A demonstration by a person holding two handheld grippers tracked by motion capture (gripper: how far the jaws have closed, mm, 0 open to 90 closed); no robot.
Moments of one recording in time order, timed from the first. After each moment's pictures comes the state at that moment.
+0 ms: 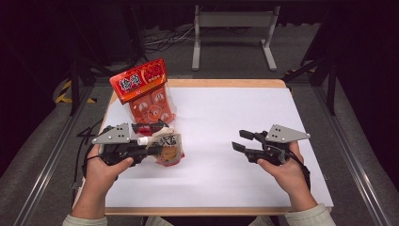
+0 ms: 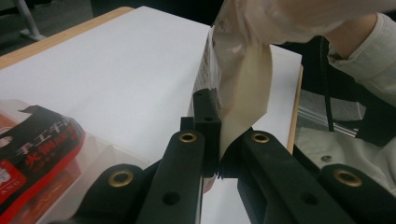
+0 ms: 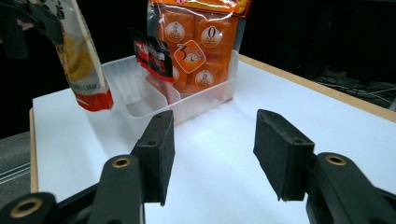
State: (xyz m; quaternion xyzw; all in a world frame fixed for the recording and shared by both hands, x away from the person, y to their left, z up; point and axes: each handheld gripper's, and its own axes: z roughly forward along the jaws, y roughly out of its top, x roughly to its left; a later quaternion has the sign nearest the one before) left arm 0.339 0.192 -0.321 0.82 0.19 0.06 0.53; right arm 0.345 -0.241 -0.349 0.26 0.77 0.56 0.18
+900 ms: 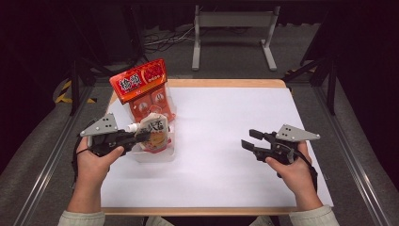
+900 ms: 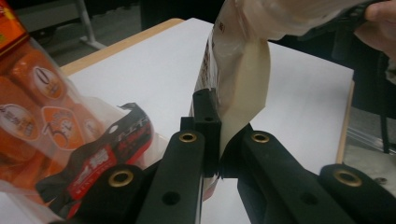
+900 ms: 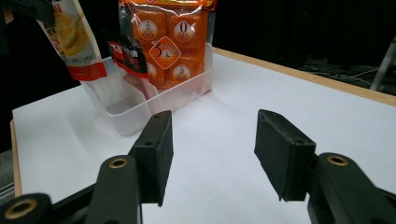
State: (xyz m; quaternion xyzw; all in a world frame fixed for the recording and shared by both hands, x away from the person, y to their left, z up) left arm 0.354 0.216 -0.316 0.80 0.25 0.13 0.53; right arm 0.346 -0.265 -0.356 0.31 0.75 0.55 0.18
